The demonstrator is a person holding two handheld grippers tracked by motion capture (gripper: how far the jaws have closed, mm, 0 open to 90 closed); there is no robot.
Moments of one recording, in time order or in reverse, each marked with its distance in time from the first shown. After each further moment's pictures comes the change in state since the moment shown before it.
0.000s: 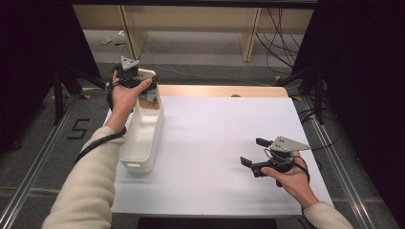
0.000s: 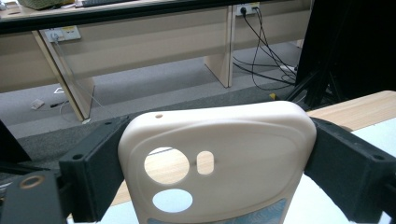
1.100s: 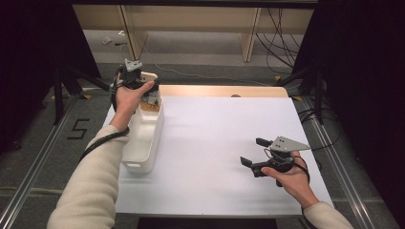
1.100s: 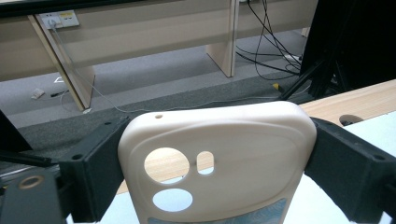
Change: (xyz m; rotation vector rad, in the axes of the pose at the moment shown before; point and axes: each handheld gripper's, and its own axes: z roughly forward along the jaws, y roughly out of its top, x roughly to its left) left arm 0.000 -0.010 0.015 0.045 0.009 0.000; right arm 0.000 0.000 0.000 0.001 0.000 -0.001
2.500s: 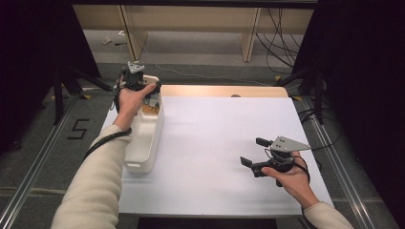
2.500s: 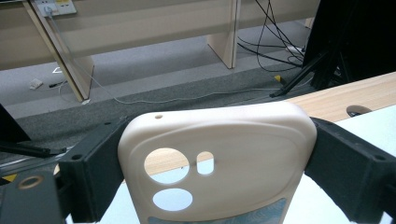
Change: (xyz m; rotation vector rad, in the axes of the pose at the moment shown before) left arm 0.000 -0.011 0.013 0.039 0.004 -0.007; right arm 0.000 0.001 0.000 -0.009 0.006 0.001
